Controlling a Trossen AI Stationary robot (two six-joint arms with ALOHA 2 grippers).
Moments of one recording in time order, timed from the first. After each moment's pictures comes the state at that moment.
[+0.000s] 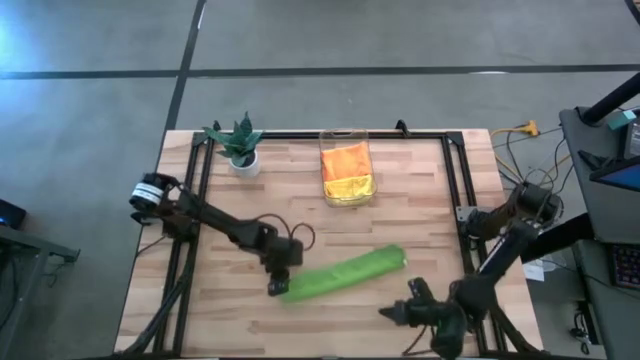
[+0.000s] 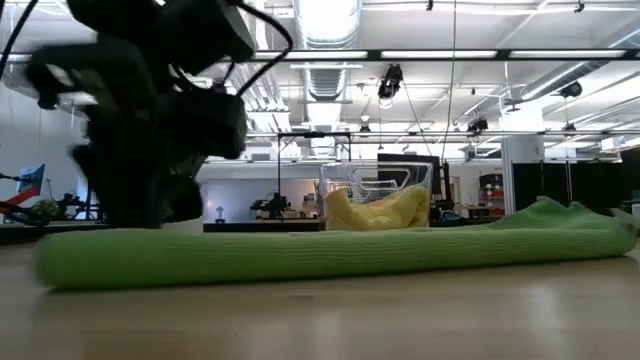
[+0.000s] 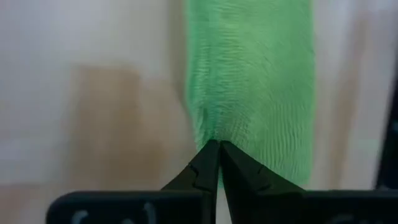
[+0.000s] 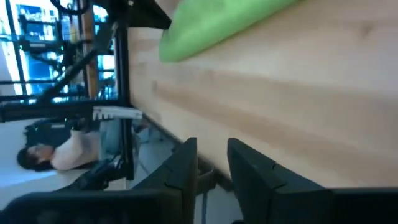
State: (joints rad) left arm -0.26 1.70 0.86 -0.25 0.33 -0.54; right arm 0.97 1.65 0.94 -0.20 0.82 2.26
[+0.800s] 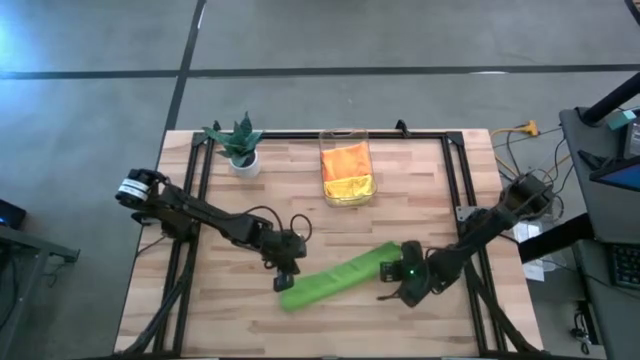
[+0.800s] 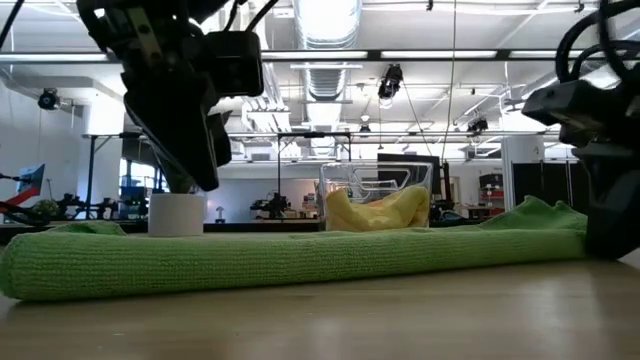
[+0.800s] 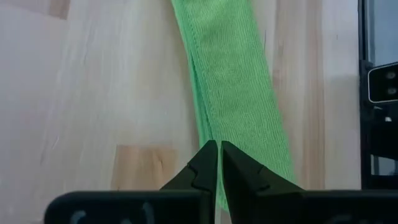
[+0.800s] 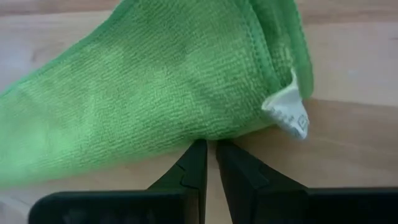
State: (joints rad) left arm -0.26 1.59 0.91 -0.24 0.18 -0.52; right arm 0.67 1.62 0.73 -0.48 0.41 2.15
